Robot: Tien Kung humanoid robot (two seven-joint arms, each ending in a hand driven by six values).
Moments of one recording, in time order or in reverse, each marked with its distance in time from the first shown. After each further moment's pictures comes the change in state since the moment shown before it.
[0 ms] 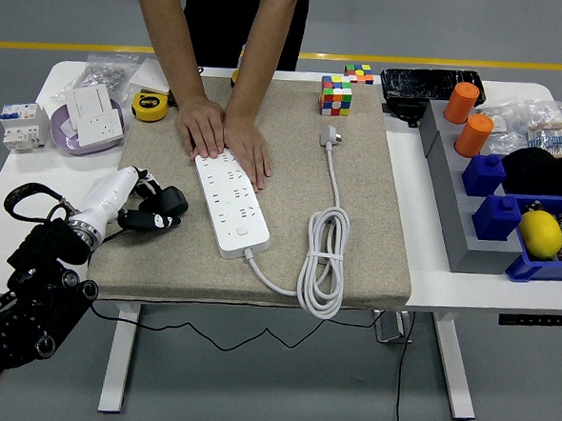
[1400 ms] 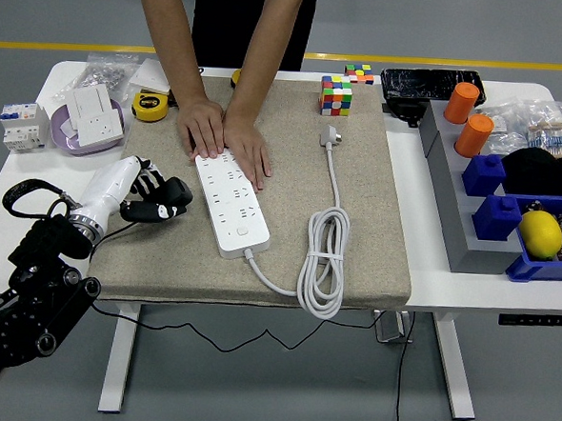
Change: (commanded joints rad) left arm -0.008 0.016 0.032 -0.050 -0.030 0.042 -0.023; right arm 0.002 -0.003 -0.006 0.000 0.003 -0.001 -0.002
